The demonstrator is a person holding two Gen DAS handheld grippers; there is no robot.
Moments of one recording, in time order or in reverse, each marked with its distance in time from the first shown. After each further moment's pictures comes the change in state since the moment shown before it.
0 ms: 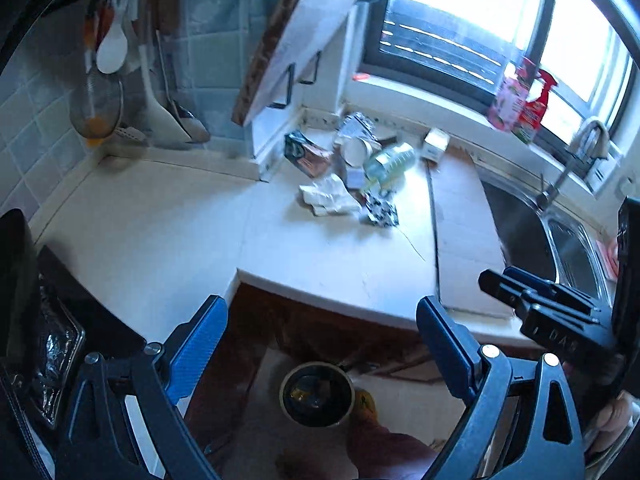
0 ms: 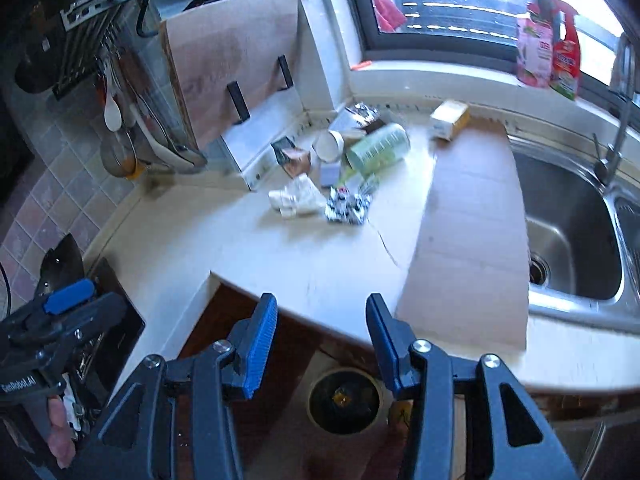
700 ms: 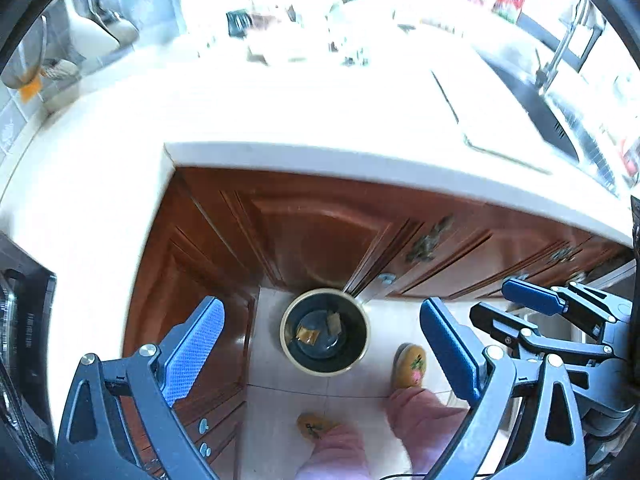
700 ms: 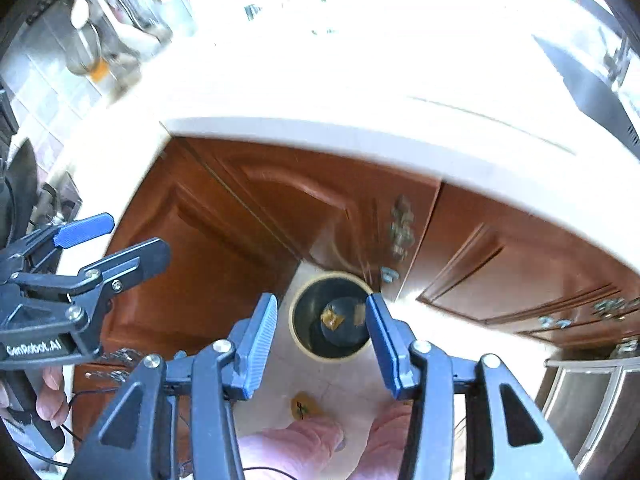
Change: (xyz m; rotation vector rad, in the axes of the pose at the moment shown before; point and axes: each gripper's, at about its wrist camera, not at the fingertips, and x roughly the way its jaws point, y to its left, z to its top) left arm 0.120 -0.007 -0.127 0.177 0.239 -0.062; right arm 0.075 -0.009 -0.160 0.029 0.243 -0.063
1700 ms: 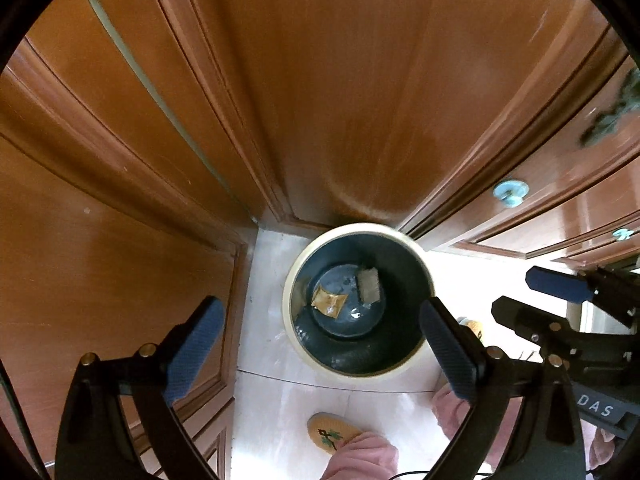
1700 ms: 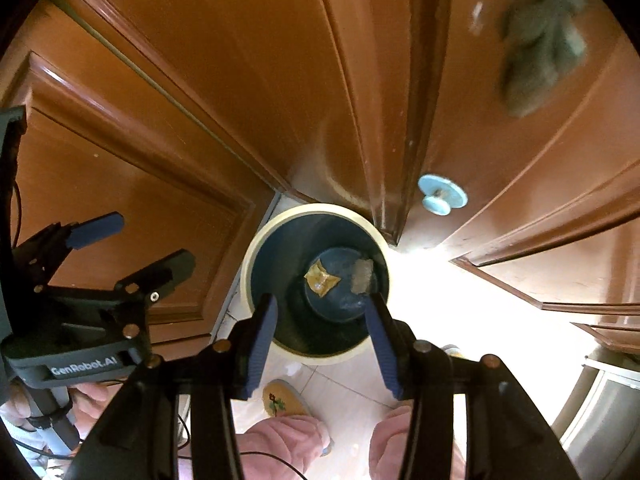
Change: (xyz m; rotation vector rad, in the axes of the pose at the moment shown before) left arm 0.280 0.026 -0.100 -0.021 0.185 0.071; right arm 0.281 -0.045 -0.067 -0.027 0.230 0.025
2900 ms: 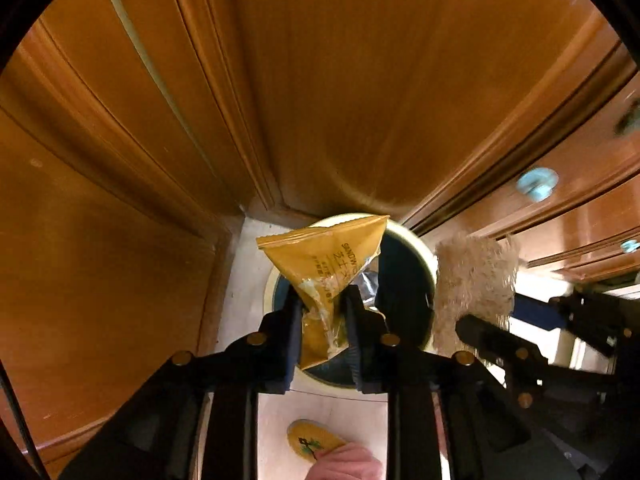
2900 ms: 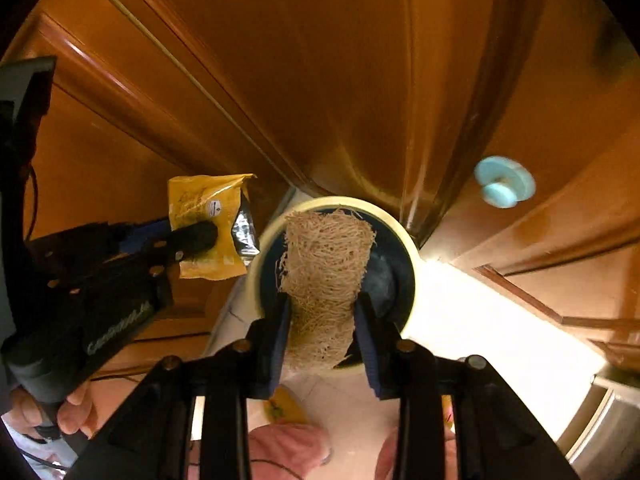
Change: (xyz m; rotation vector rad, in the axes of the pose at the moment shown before) left arm 0.073 0.004 -0.017 -0.062 0.017 -0.030; right arm 0.055 0.007 -0.009 -0.072 0.003 0.024
